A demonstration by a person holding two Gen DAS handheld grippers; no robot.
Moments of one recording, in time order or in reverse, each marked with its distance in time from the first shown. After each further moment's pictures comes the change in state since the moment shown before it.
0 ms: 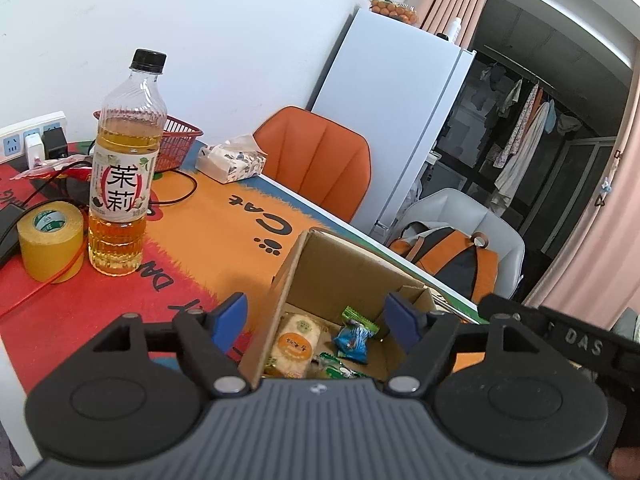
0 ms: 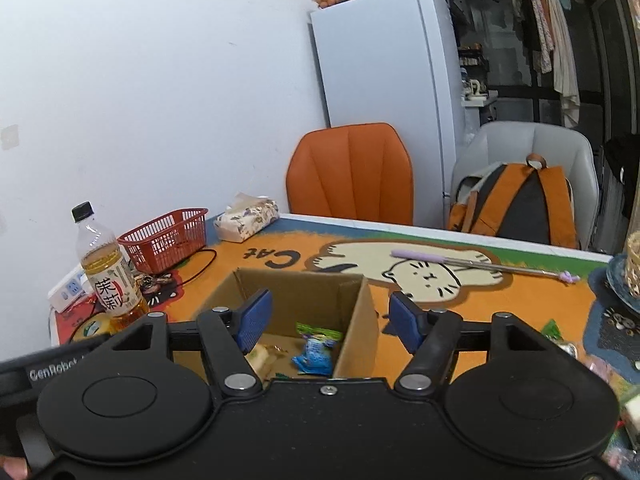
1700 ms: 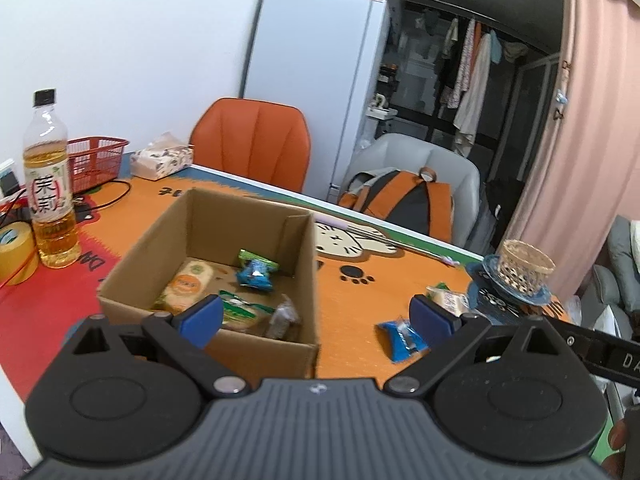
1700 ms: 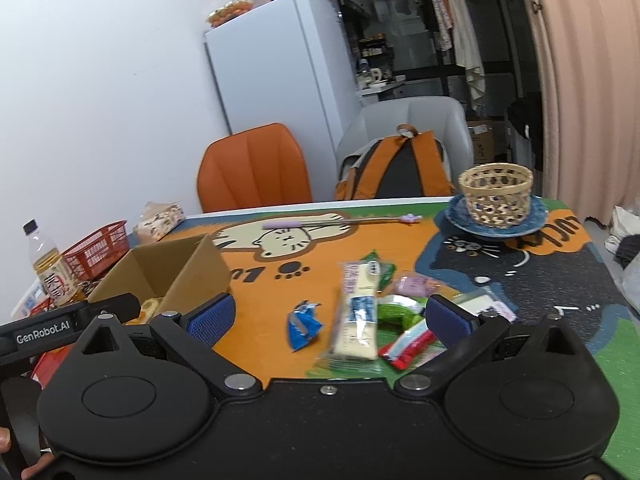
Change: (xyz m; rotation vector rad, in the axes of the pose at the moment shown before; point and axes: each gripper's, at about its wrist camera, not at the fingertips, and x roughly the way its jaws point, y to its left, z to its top) left arm -0.025 -0.114 -0.066 0.254 0.056 -0.038; right arm -0.110 -0.118 -0.059 0.165 -0.022 -0.197
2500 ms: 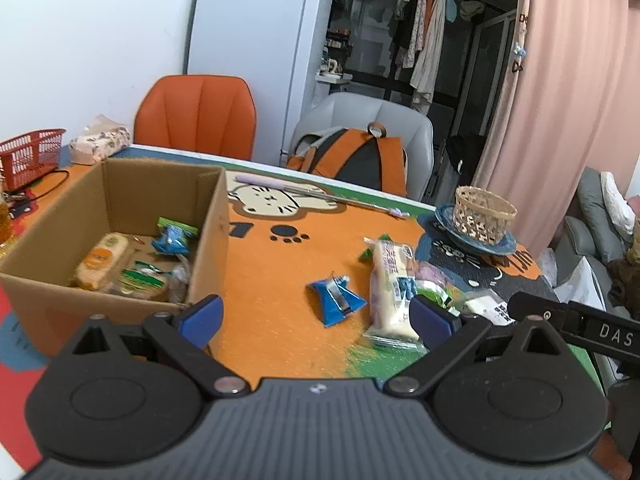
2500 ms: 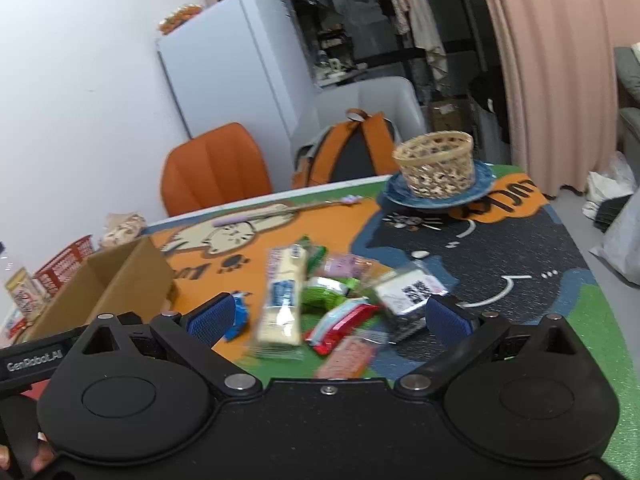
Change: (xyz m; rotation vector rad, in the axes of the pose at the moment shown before) left arm 0.032 -0.055 -0.027 0.093 0.095 -0.101; right arm 0.011 -0.065 -0.016 0.107 0.036 -0.059
